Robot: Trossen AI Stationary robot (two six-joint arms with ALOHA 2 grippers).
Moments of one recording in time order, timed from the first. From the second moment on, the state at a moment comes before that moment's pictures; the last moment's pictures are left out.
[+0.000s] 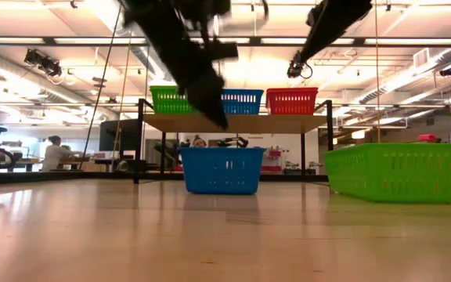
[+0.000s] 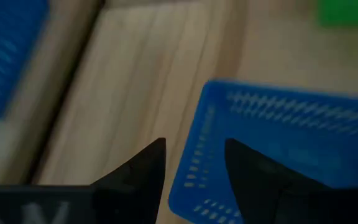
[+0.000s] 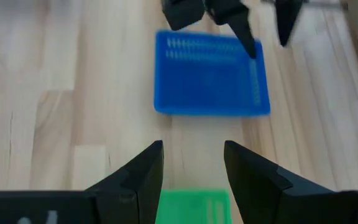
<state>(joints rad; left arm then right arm) -0.03 1.74 1.17 -0.33 -0.53 -0.01 0.28 1.42 1.20 -0.76 0.32 0.19</state>
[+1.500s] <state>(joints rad) -0.44 1.34 0.56 0.18 -0.50 -0.28 0.20 1.93 1.24 -0.41 0.29 0.09</state>
